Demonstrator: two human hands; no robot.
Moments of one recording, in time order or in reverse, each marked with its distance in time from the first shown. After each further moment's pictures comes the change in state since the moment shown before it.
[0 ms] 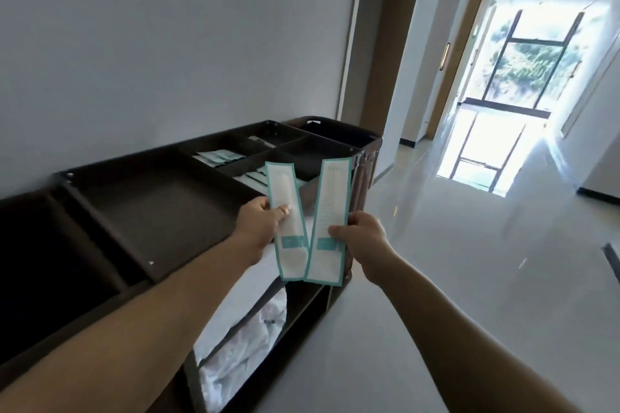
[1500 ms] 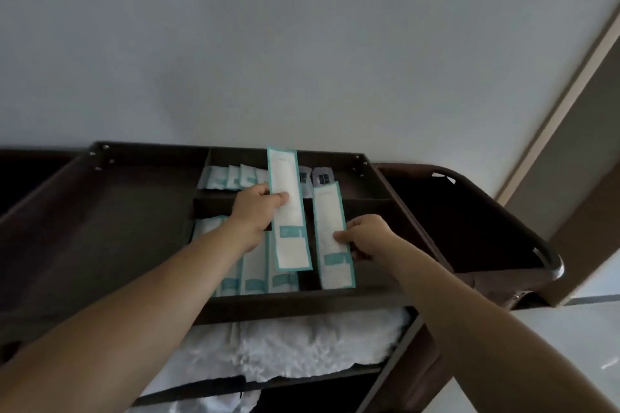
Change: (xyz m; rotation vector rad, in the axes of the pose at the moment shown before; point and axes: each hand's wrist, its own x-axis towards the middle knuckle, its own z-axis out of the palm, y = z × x) left_hand 0.315 0.030 0.118 -0.095 0.738 -0.052; right_hand 0.505 -0.035 0.045 -0.475 -0.803 -0.109
